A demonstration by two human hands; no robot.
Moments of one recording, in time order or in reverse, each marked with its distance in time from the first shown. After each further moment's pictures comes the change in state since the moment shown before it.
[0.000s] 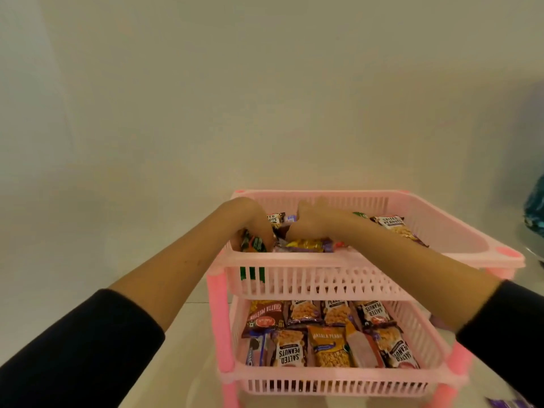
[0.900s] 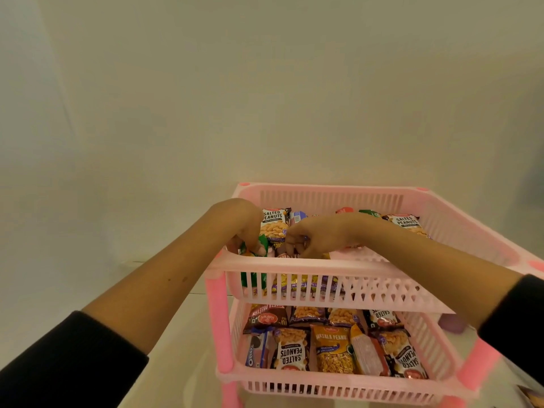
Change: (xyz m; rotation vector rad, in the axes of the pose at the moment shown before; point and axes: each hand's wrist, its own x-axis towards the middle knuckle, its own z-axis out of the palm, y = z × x) left_hand -0.008 -0.011 0.000 0.224 0.043 0.015; right_hand 0.031 0.027 0.010 -0.031 -0.382 -0.427
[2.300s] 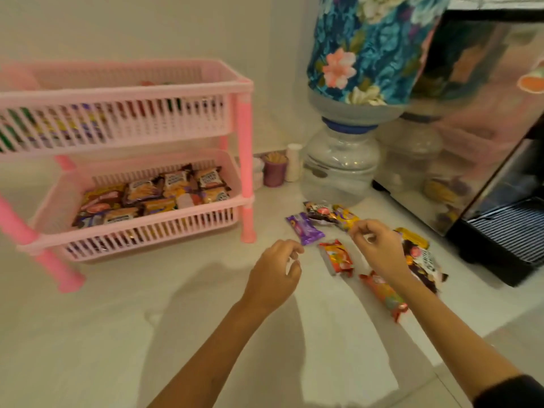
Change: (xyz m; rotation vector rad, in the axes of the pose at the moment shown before) left_hand -0.132 0.306 0.386 -0.734 0.403 0.845; right_hand -0.407 0.175 0.360 0.361 1.235 0.679
